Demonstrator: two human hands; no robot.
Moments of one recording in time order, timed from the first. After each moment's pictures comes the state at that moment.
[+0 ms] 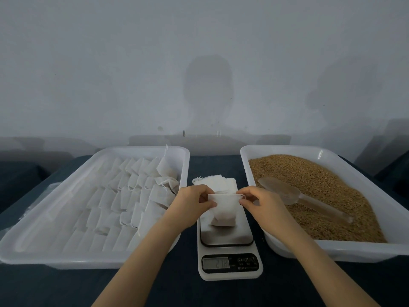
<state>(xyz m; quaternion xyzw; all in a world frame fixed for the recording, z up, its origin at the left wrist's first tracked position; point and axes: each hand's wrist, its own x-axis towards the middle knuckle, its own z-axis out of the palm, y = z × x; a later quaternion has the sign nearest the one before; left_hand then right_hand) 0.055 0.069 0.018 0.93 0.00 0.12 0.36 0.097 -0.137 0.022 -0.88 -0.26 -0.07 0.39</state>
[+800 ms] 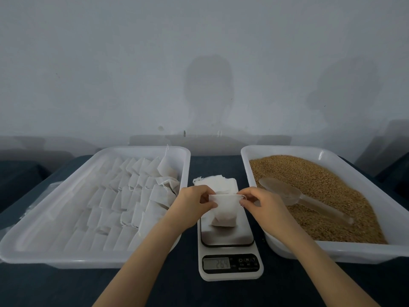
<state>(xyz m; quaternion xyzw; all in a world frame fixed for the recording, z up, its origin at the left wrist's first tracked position) 0.055 0.069 0.017 0.93 0.00 0.12 0.36 0.098 -0.138 0.020 -0.88 -0.27 -0.07 0.39</state>
